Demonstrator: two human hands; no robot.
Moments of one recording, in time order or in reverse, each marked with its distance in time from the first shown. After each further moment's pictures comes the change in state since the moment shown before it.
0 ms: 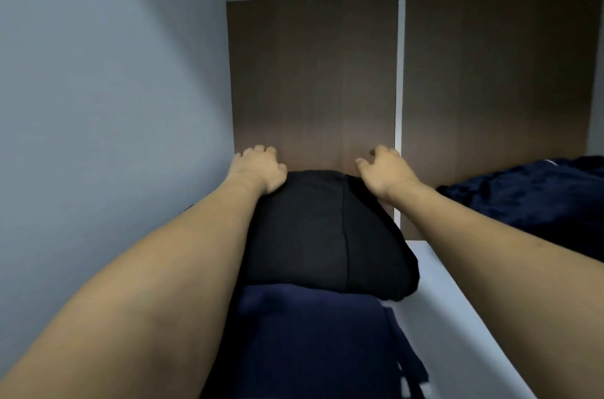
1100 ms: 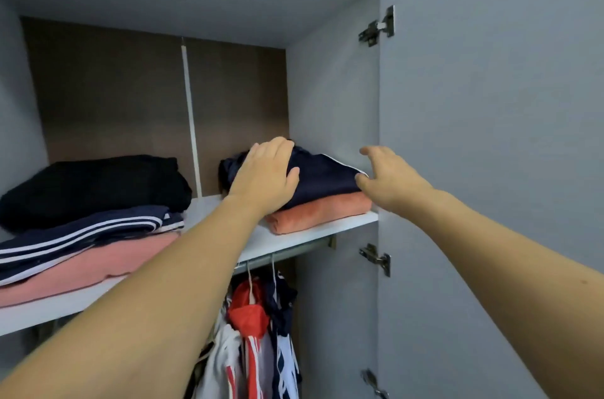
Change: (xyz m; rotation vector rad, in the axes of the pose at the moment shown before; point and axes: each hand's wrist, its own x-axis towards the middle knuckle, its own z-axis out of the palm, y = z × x) left_hand -0.383 0.251 -0.161 -0.498 0.369 0.834; right_hand -0.448 0.073 -0.360 -0.433 0.162 0.210
